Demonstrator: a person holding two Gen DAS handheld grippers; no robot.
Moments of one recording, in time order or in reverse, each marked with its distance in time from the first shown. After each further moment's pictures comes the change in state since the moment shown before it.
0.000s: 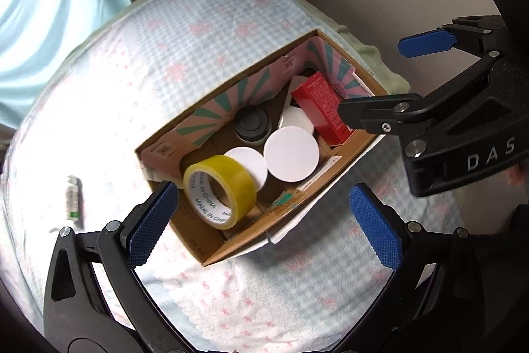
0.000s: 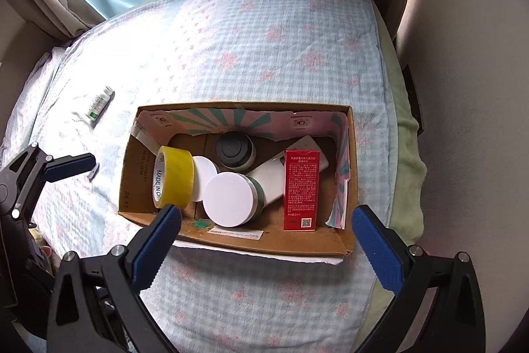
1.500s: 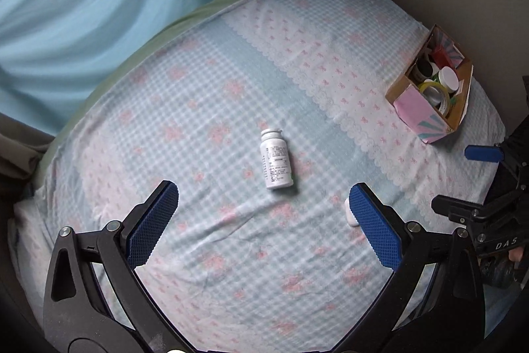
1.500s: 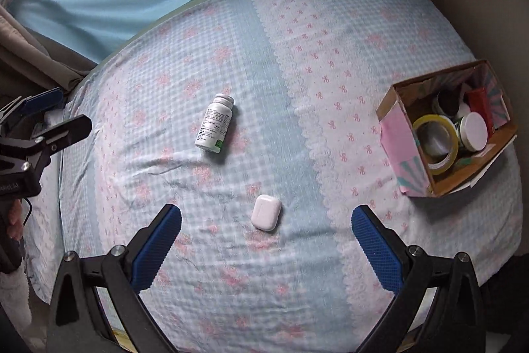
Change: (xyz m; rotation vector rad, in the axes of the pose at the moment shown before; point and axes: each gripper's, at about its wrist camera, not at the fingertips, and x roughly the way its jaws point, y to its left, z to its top) left arm -0.068 0.474 -0.096 0.115 -0.009 -0.042; right arm 0.061 0.413 0.050 0.426 0.002 -0.022
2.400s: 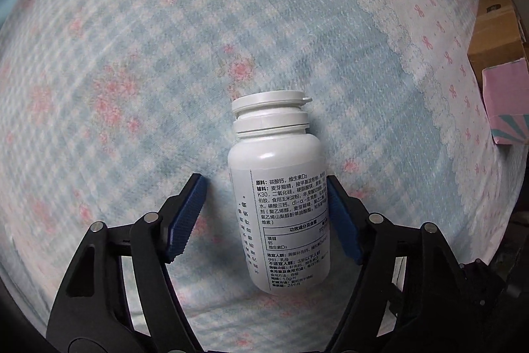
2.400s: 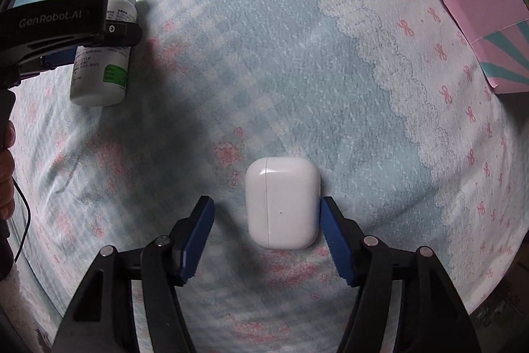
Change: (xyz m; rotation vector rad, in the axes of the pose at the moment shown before) left arm 0.288 0.003 0.007 -0.035 0.307 -0.132; right arm 0.215 0.007 -0.034 0.298 0.248 -0.142
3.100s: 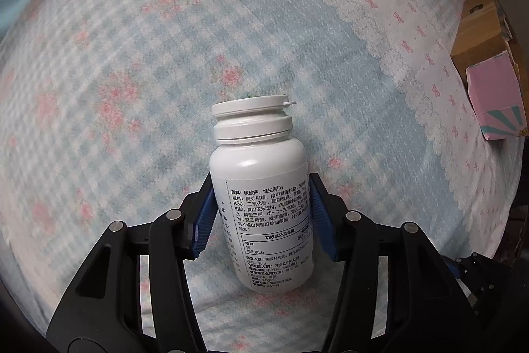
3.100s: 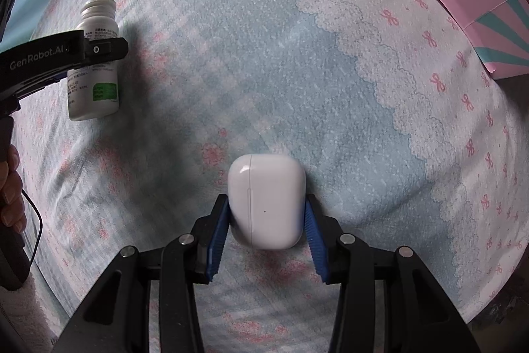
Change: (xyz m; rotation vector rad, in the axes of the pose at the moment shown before) left arm -0.021 -0.008 -0.020 0.010 -0.087 -0.029; right arm -0.004 -0.013 -0.006 0.032 -0.026 0.069
